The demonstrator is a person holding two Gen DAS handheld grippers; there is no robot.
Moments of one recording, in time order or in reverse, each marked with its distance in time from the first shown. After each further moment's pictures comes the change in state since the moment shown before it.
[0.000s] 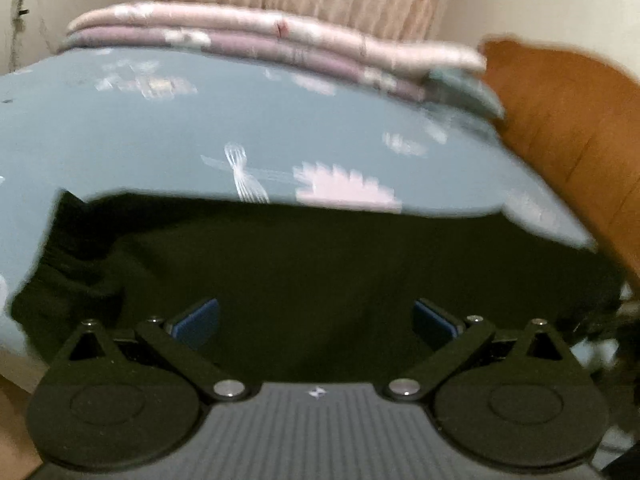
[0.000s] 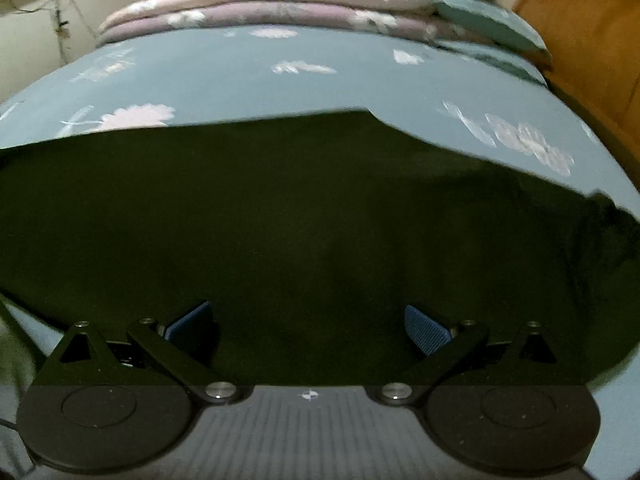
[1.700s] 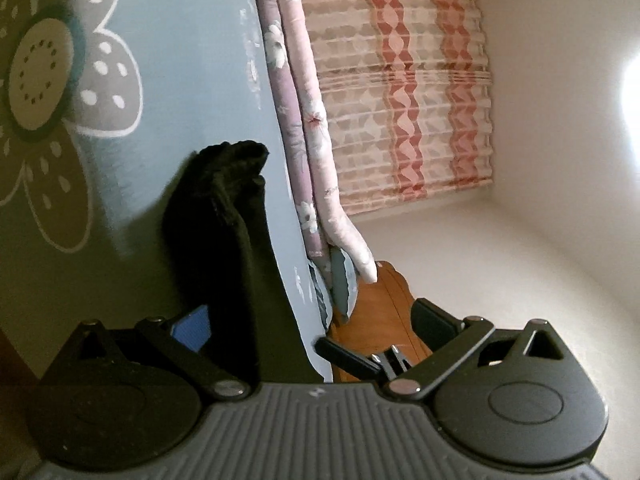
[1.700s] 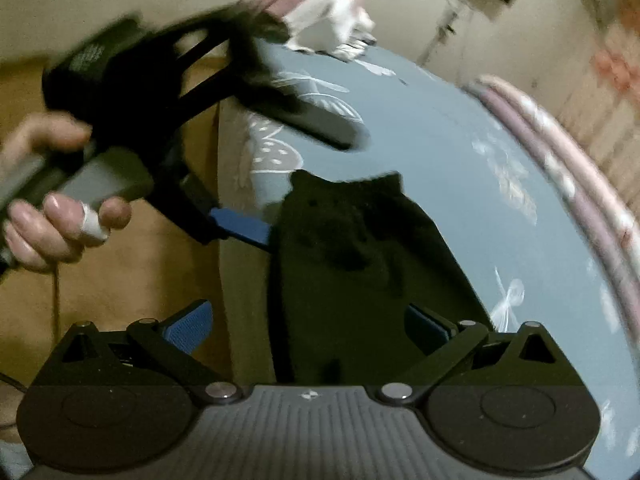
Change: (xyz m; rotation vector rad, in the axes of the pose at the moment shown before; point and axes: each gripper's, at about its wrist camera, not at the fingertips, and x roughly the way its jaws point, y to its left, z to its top) left arm 0.017 0.212 -0.084 -0.869 -0.243 -0.612; right arm -0.002 0.434 0.050 -1.028 -0.165 0.395
